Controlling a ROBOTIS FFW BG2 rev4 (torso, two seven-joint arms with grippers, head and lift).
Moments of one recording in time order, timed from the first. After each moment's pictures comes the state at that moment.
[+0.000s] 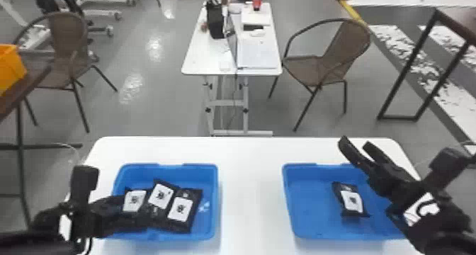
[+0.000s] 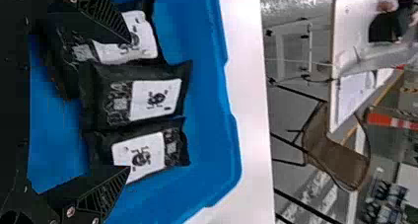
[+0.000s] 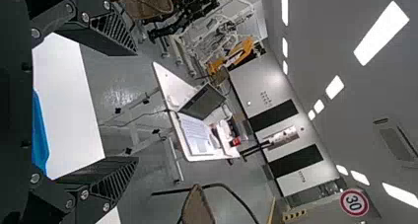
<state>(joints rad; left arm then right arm) -0.01 0.00 0.39 -1.50 -0.47 0.54 -0.93 0.09 -0.08 -0.25 -1.61 -0.46 0.25 0.46</state>
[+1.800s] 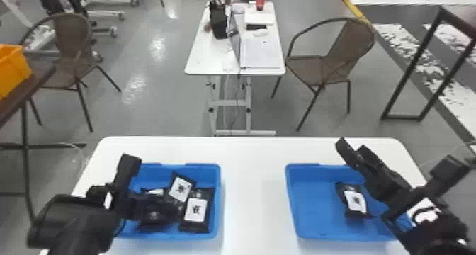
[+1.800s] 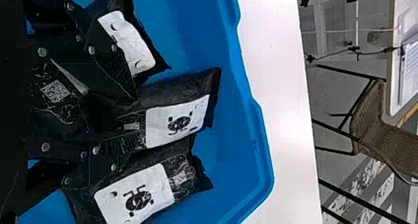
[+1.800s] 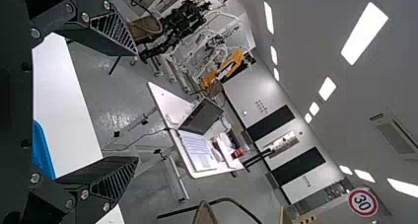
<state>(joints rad) -0.28 0.07 0.26 -1.01 -0.50 0.45 -0.84 0.11 -0.06 -0.23 -1.59 -0.56 0.24 0.48</state>
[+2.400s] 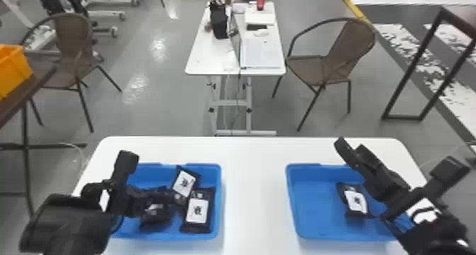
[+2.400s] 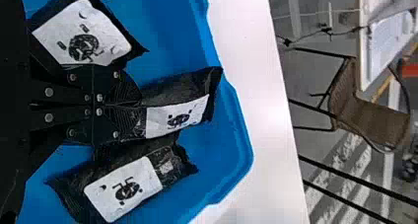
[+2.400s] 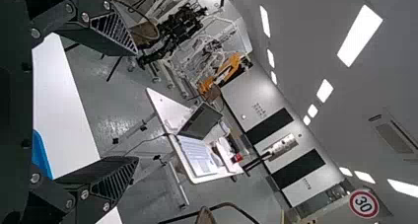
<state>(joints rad) -0.26 0.07 0.29 -1.04 -0.50 0.34 -0.94 0.11 -0.06 -0.22 -1.59 -0.58 0.24 0.49</state>
